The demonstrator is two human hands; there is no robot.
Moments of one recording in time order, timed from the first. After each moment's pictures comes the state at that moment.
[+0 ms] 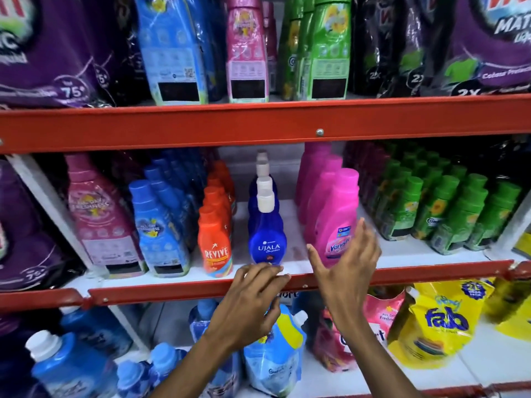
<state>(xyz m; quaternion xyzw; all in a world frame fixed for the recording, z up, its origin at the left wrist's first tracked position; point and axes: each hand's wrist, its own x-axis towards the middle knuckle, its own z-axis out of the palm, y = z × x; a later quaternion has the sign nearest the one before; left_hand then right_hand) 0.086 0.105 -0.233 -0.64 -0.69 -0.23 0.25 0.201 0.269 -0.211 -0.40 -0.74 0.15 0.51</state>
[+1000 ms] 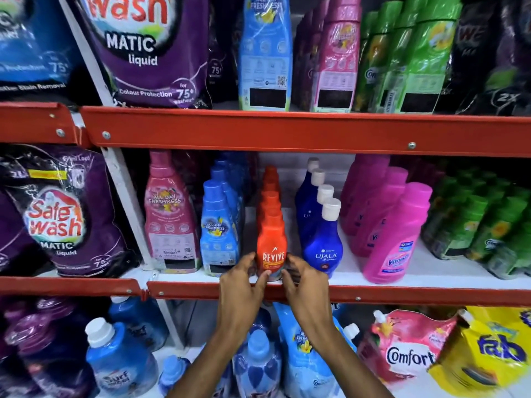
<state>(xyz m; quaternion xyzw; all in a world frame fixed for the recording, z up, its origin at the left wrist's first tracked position) 0.020 0.047 -0.219 -0.32 -0.79 -0.52 0.09 0.103 0.160 -0.221 -0.23 -0.82 0.39 0.35</state>
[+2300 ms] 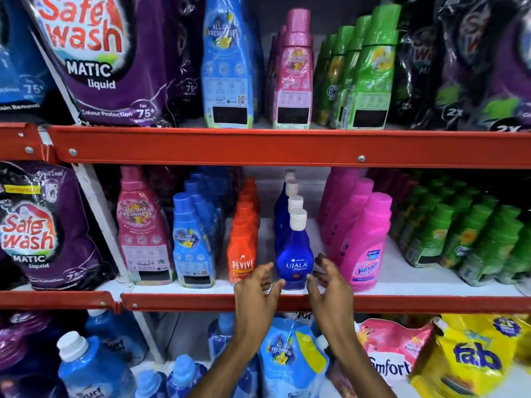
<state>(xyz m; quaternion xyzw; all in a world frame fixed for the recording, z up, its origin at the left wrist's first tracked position) 0.072 0.110 -0.214 -0.34 -0.75 -0.57 0.05 0.161 0.234 -0.225 -0.26 -0.78 0.38 0.42</state>
